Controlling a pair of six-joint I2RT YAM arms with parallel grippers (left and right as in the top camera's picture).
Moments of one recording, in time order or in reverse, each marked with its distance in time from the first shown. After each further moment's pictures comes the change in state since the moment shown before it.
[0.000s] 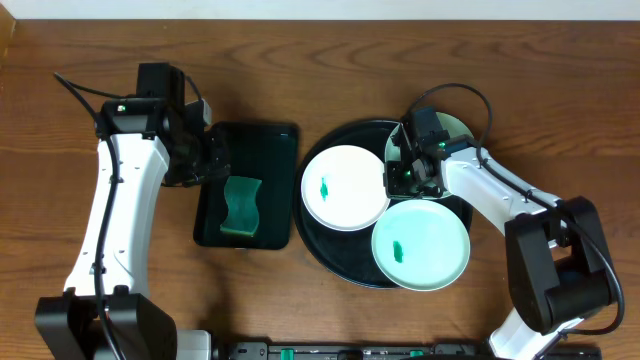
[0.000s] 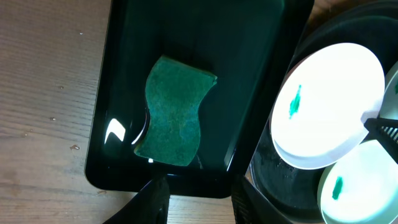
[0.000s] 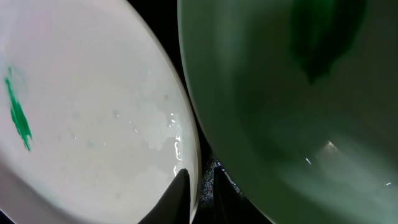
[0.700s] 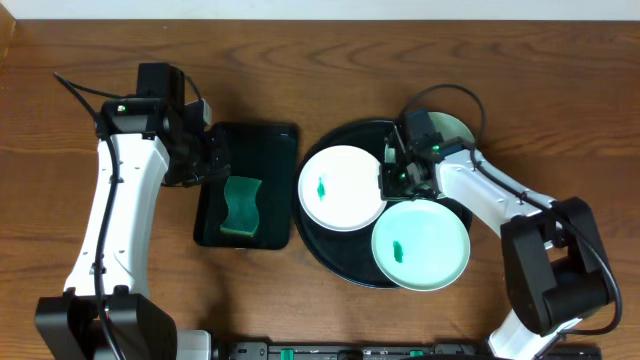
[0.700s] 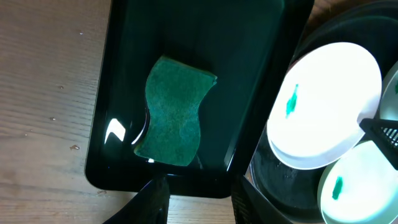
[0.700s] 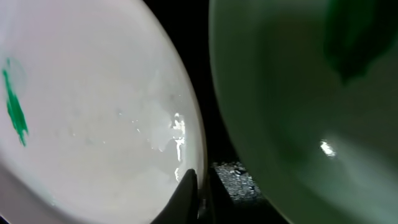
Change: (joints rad) left arm 0.000 0.000 0.000 0.000 0.000 0.000; right arm 0.032 0.000 -0.006 0.019 0.014 0.004
